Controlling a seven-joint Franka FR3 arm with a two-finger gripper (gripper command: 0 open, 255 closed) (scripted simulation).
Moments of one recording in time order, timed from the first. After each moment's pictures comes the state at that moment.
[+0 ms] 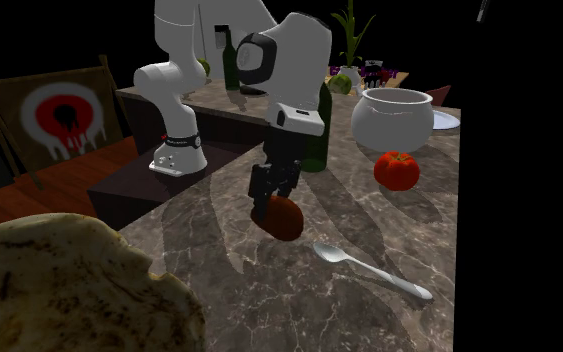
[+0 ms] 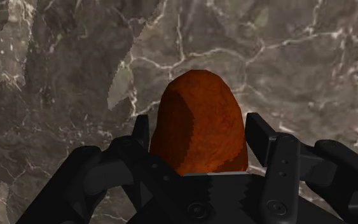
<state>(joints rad) -0.36 0.36 -0.32 -1.87 -0.27 2.26 -0.19</state>
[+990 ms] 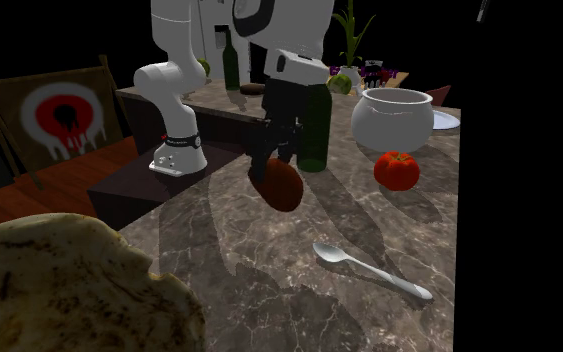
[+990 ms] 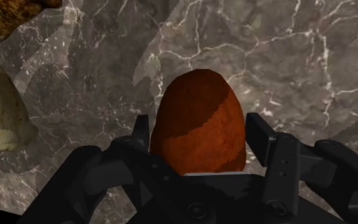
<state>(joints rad) -0.36 0.28 -0.33 -1.78 -0.27 2.09 -0.23</state>
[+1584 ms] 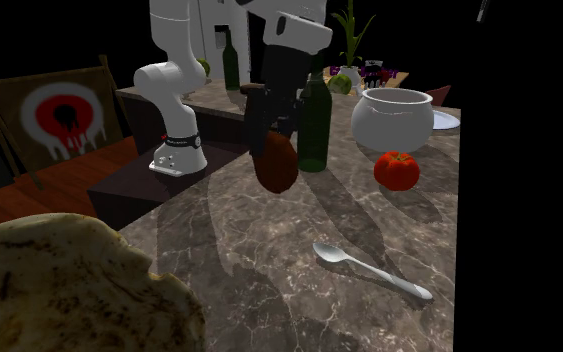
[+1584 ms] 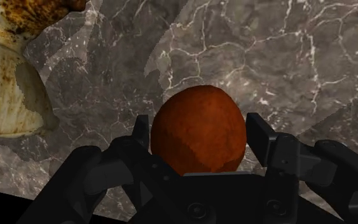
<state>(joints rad) -0.35 0.24 -0.33 -1.70 -0.27 1.99 -0.26</state>
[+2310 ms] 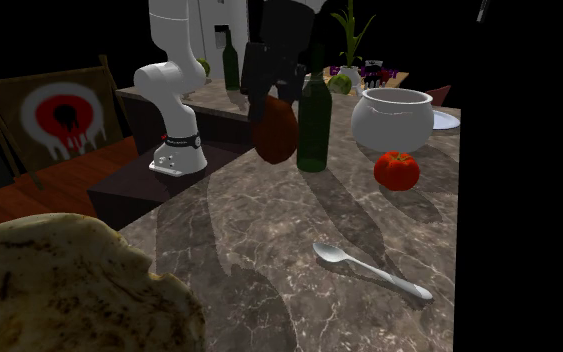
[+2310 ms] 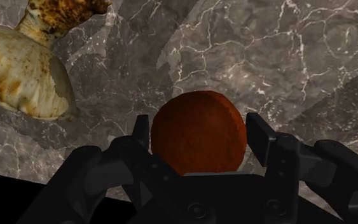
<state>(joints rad) -0.35 0.23 -0.33 -1.58 -0.26 1.85 -0.29</state>
